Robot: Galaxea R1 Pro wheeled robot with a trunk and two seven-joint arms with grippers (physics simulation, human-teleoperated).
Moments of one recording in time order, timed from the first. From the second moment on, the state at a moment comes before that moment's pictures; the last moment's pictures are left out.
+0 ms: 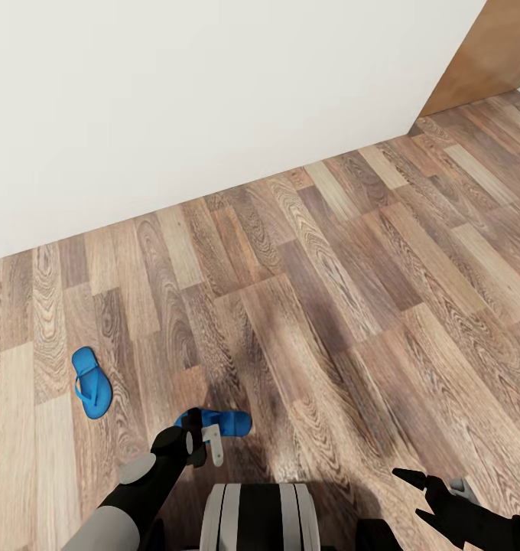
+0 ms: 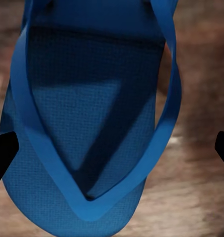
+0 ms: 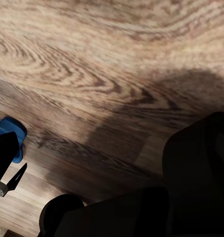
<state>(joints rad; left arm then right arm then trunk) -0.53 -0.07 -0.20 -0.80 -1.22 0.28 -0.54 -0.01 -0.37 -0.21 -1.27 -1.31 0.92 0.00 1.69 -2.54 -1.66</state>
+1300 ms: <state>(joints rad) -0.53 -0.07 -0.20 -0.80 -1.22 0.28 -0.54 -0.02 -0.37 -0.21 -1.27 -1.31 0.92 0.00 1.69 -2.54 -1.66</state>
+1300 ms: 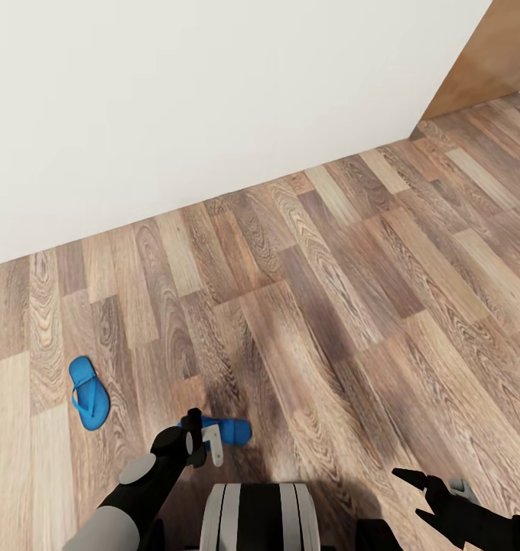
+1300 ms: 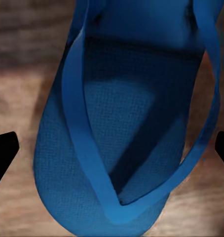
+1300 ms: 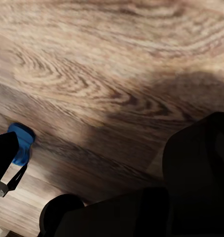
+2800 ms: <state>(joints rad) -0.53 -0.07 -0.20 -0.82 -1.23 0.28 -0.54 -0.02 -0.37 -0.21 -1.27 -1.31 0.92 0.00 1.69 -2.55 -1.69</state>
